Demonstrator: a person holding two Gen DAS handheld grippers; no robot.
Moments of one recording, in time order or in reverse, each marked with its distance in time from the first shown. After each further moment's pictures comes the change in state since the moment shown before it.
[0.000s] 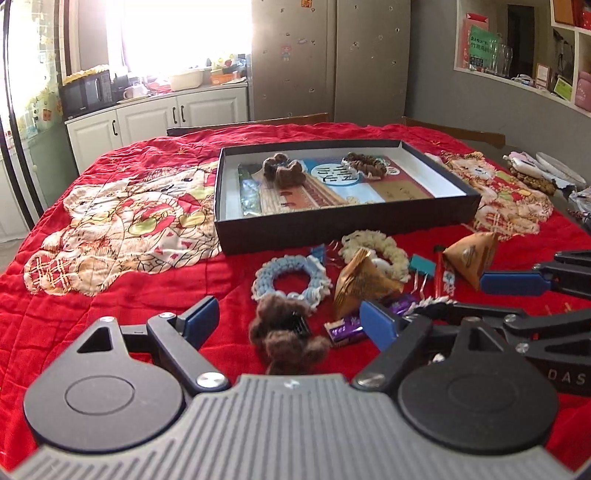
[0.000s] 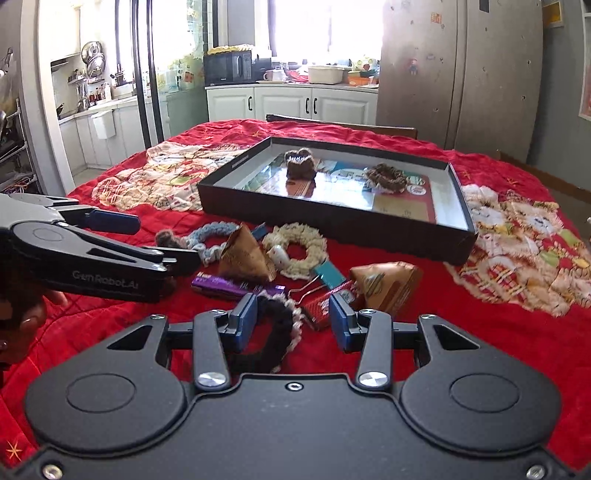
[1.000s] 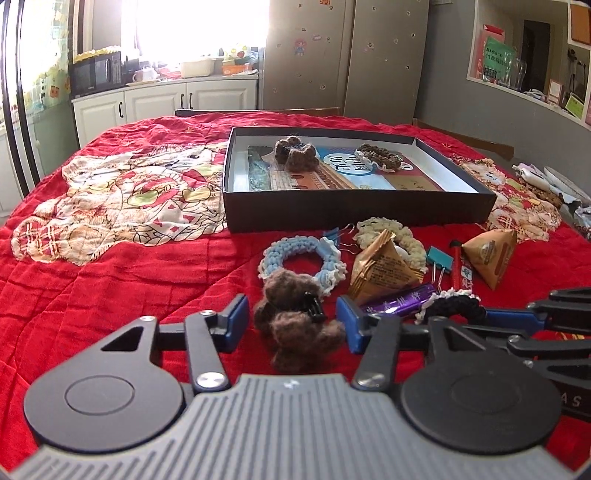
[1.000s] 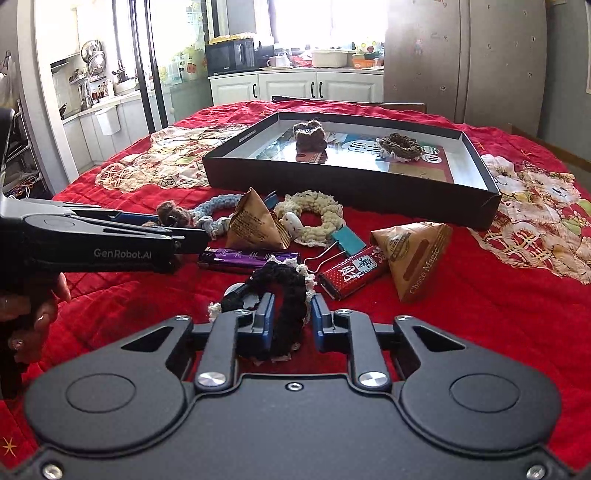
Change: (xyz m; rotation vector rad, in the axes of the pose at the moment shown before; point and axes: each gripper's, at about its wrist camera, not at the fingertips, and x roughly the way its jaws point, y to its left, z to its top) left arm 0.017 0.015 -0.016 -0.088 0.003 -0.022; right arm 0.020 0.002 -0.016 0.037 0.039 0.037
